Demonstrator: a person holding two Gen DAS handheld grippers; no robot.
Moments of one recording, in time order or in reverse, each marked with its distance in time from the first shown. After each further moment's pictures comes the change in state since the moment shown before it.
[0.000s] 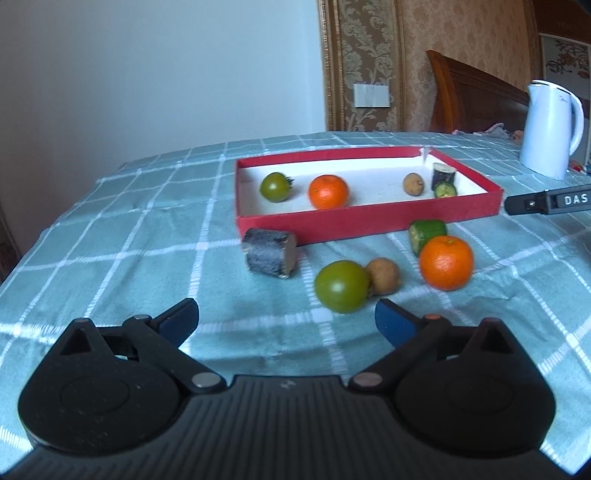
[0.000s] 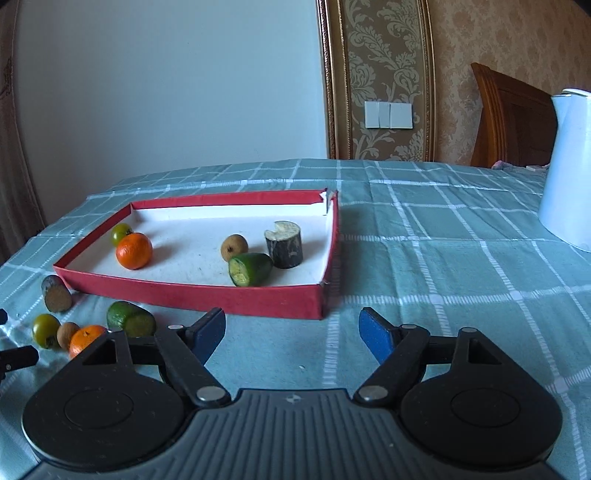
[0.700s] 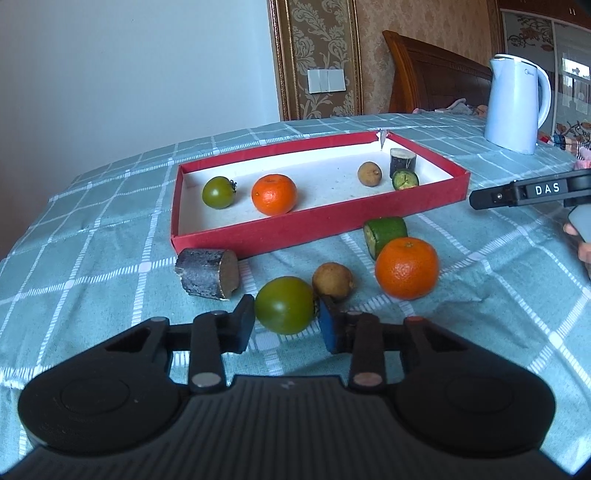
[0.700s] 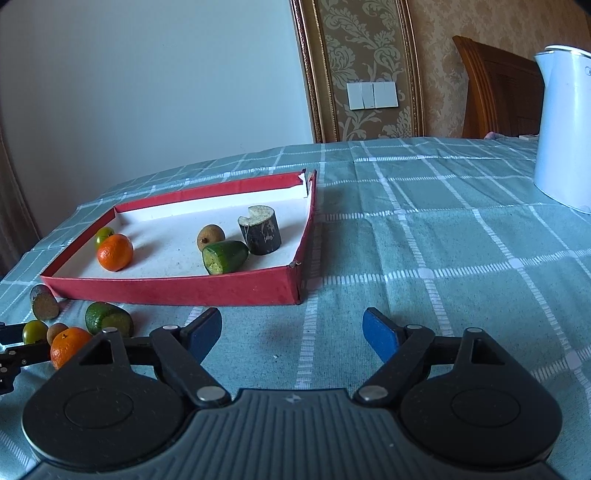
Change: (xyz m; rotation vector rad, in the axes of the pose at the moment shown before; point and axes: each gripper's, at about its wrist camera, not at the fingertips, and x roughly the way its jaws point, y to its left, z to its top) left arm 0.023 -0.020 0.016 0.086 0.040 -0.096; right arm 0.014 -0.021 -0.008 0.095 0.031 0.022
